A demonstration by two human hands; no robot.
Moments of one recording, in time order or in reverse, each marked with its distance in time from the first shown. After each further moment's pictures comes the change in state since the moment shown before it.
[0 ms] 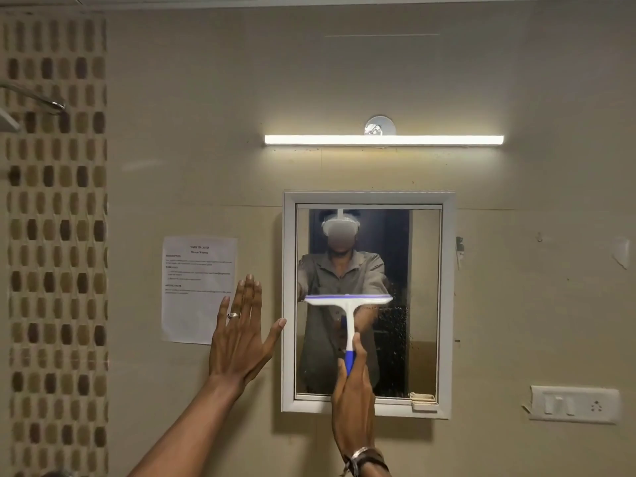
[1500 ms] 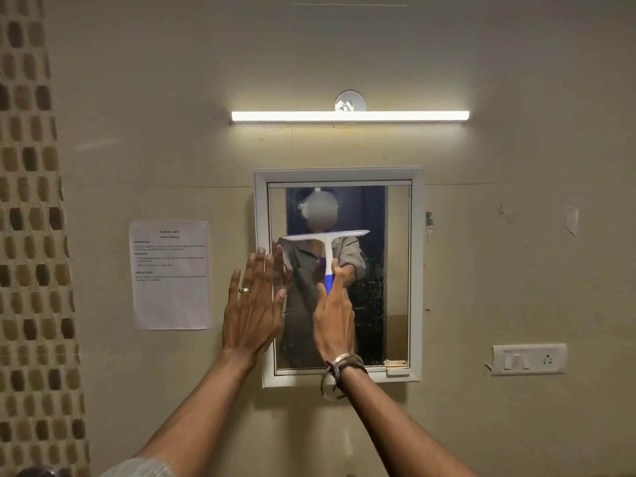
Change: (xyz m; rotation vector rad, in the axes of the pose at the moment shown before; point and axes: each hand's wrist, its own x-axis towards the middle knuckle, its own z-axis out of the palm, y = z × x) left_hand 0.011 0.061 0.001 -0.082 0.134 0.138; right_hand 0.045 -0.067 -0.026 -0.106 0.082 -0.229
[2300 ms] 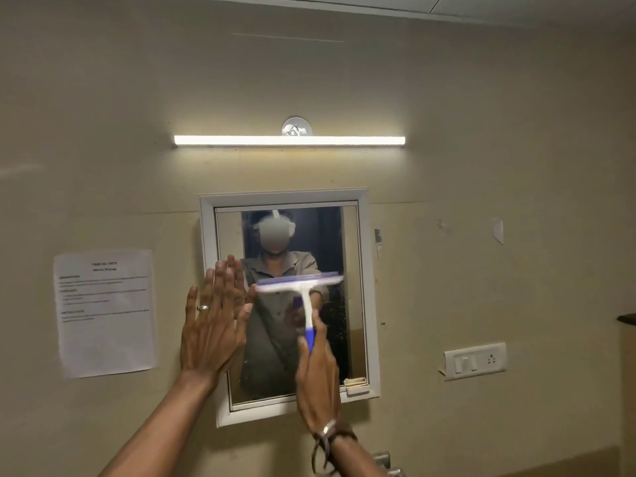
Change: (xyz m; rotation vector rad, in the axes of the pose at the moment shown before) left_hand 0.028 0.015 0.005 0.076 0.012 0.032; right_hand -0.039 0.049 -0.029 0.071 0.017 0.113
